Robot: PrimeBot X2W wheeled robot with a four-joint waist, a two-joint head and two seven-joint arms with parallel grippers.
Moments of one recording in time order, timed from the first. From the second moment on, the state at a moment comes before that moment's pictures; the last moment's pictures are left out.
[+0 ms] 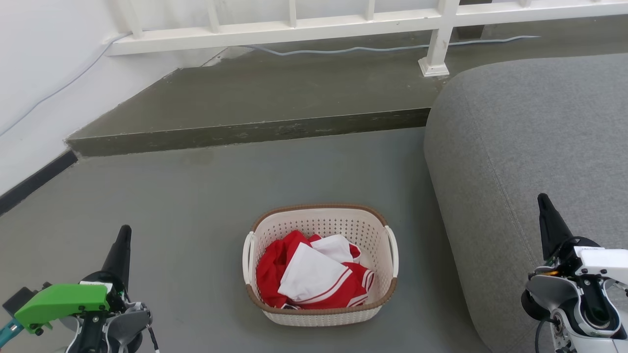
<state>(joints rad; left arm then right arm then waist) -0.10 0.04 0.08 0.28 -1.60 -0.12 0.11 -0.06 -0.08 -0.08 0.27 1.65 0.11 0.06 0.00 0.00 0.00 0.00</state>
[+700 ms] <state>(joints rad) -0.10 0.04 0.08 0.28 -1.60 -0.12 0.11 -0.06 -0.08 -0.08 0.28 1.65 0.11 0.06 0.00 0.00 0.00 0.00</state>
